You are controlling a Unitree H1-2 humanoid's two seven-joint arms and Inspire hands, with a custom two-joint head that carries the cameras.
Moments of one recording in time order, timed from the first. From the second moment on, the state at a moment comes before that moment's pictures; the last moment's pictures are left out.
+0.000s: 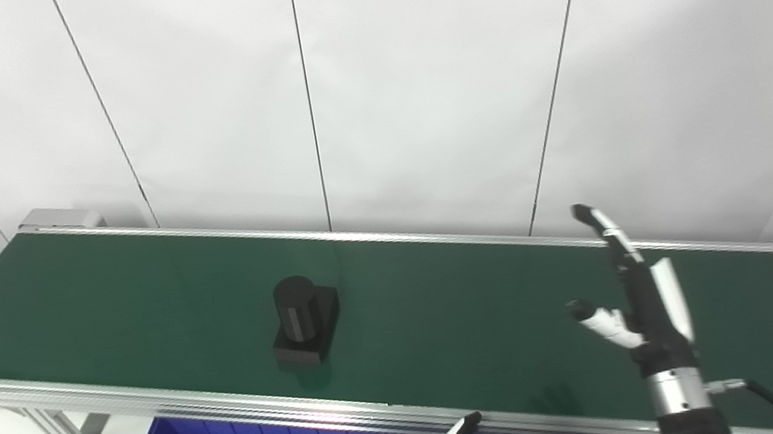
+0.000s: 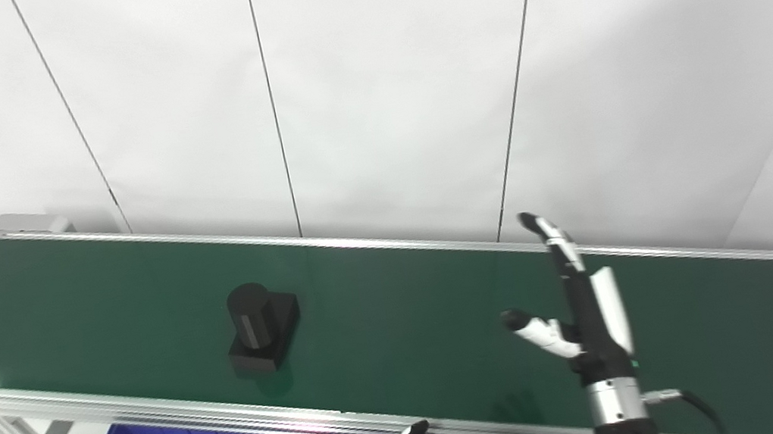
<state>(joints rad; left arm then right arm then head) 0.10 0.00 -0.48 0.36 0.25 -0.43 0.23 -0.36 -0.15 0.20 0.39 -0.21 -0.43 -0.16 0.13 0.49</state>
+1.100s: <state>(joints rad) 0.13 -0.02 -0.46 0.31 0.34 -0.43 0.22 -0.61 -0.02 0.31 0.74 -0.30 -0.43 -0.07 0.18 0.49</state>
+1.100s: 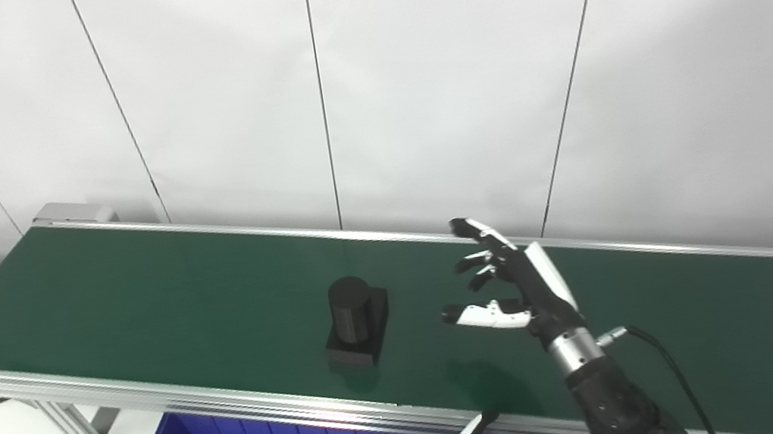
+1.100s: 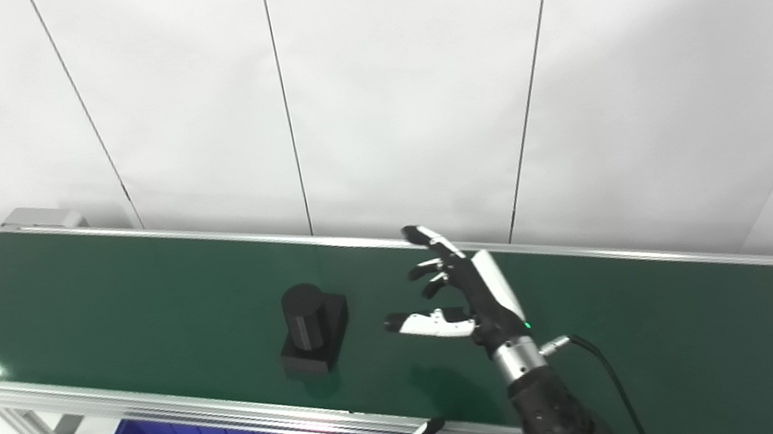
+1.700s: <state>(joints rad) 0.15 -0.01 -0.45 0.26 0.36 -0.43 0.19 -0.67 0.05 0.35 0.85 -0.43 -0.41 -0.14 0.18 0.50</state>
